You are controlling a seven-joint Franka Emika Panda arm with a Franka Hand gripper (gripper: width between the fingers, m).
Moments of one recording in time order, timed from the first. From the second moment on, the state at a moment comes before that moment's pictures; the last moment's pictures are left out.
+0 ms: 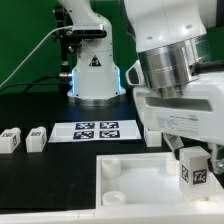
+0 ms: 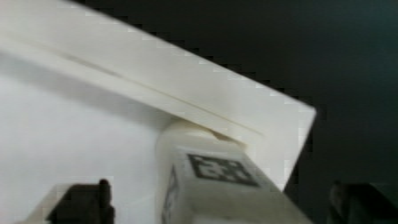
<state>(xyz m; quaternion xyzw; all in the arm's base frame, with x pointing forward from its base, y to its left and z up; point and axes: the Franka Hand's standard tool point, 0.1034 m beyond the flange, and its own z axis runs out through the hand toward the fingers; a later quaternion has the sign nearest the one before) 0.624 0.124 0.074 -0.91 0.40 0.00 0.12</state>
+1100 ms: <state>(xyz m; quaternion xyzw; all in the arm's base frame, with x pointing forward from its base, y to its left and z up) 0.630 0.118 0.082 -1.00 -0.03 -0.03 0.07</state>
